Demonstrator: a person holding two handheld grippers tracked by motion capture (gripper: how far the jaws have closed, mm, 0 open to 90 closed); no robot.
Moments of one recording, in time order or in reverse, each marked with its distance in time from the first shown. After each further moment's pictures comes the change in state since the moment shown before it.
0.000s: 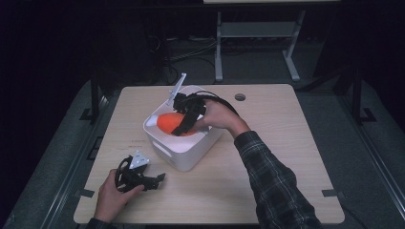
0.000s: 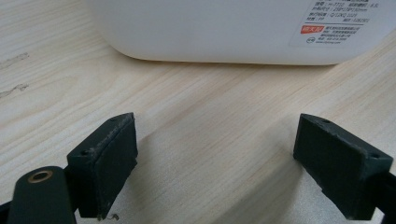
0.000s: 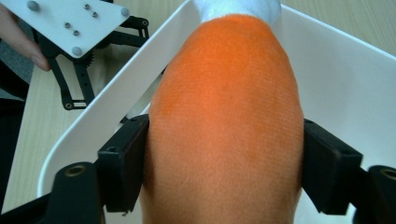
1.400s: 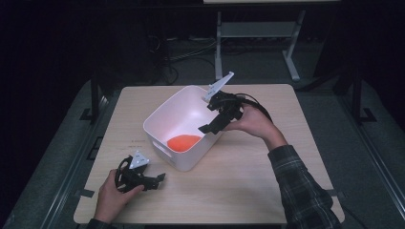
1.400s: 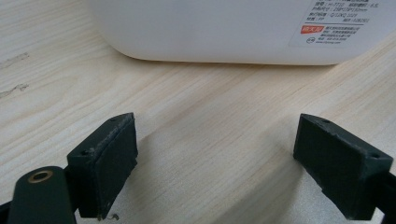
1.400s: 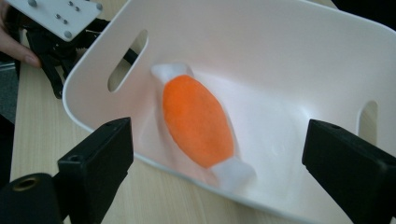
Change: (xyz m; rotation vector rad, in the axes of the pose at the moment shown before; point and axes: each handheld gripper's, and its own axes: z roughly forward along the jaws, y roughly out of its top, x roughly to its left) left arm -0.001 0.000 0.001 -0.010 0.002 -0.007; right arm 0.018 -0.076 -0.065 -0.142 -0.165 0.182
